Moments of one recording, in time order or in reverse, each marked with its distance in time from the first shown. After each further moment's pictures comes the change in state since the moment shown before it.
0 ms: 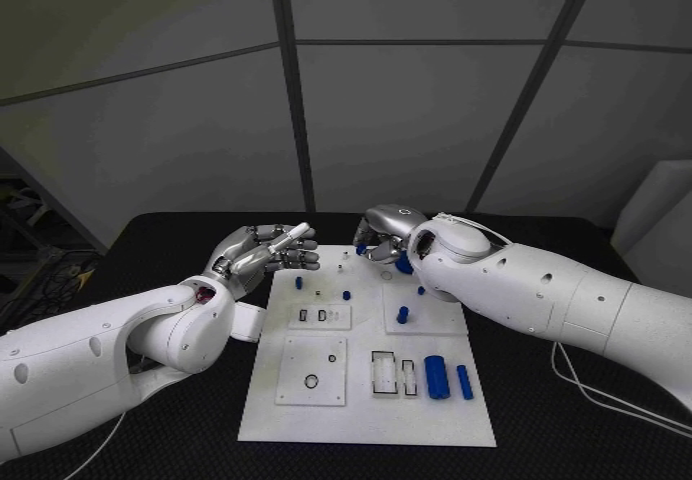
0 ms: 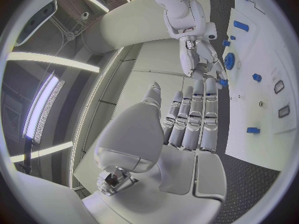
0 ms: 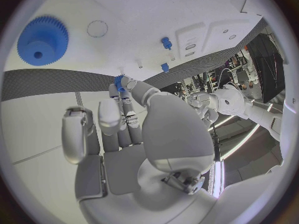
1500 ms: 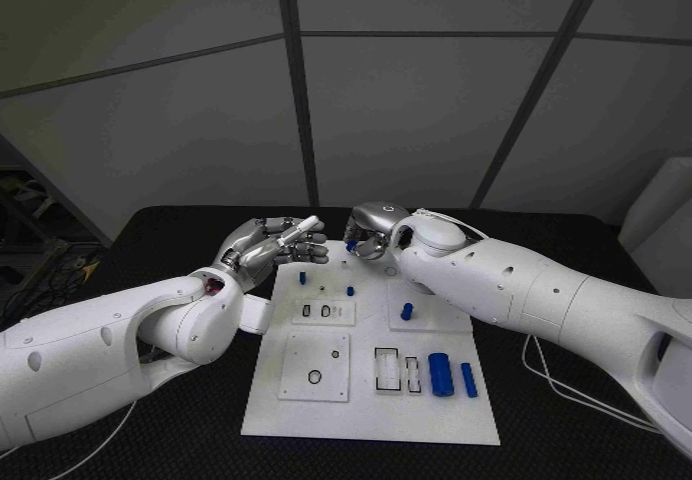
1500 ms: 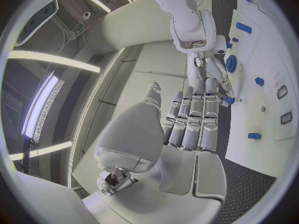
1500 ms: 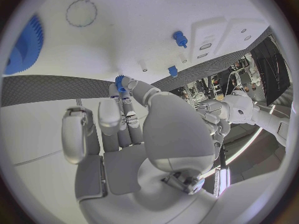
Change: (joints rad) left arm 0.012 0.016 0.000 -0.002 0.000 0.006 -0.002; left_hand 0.000 0.000 -0.003 -0.003 0.000 0.000 0.000 0.000 0.000 0.000 0.000 0.000 0.000 0.004 0.004 -0.006 0.000 0.000 0.000 0.000 0.000 -0.001; right arm 0.002 0.144 0.001 -0.181 -0.023 0.034 0.009; right_hand -0.015 -0.015 0.014 0.002 0.003 0.000 0.000 0.000 -0.001 0.000 0.000 -0.004 -0.003 0.000 0.000 0.004 -0.008 0.000 0.000 0.000 0.000 0.000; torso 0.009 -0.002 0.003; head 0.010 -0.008
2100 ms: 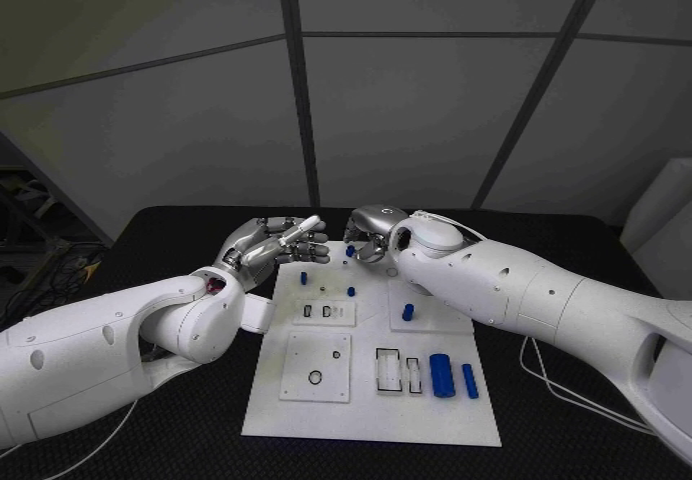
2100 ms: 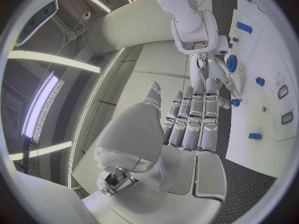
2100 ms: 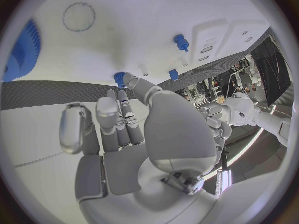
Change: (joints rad) left arm 0.003 0.000 0.000 -0.001 0.000 0.001 0.000; left_hand 0.000 0.000 0.000 0.000 0.000 0.000 0.000 0.000 0.000 0.000 0.000 0.000 0.000 0.000 0.000 0.000 0.000 0.000 0.000 0.000 0.000 0.000; right arm -0.002 0.020 -0.001 -0.026 -0.004 0.018 0.000; right_hand -0.018 -0.053 -0.028 -0.001 -0.061 -0.127 0.038 0.000 -0.017 -0.236 0.051 0.001 -0.004 -0.020 0.027 -0.039 -0.082 0.000 -0.068 0.036 -0.048 -0.067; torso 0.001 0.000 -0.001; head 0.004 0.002
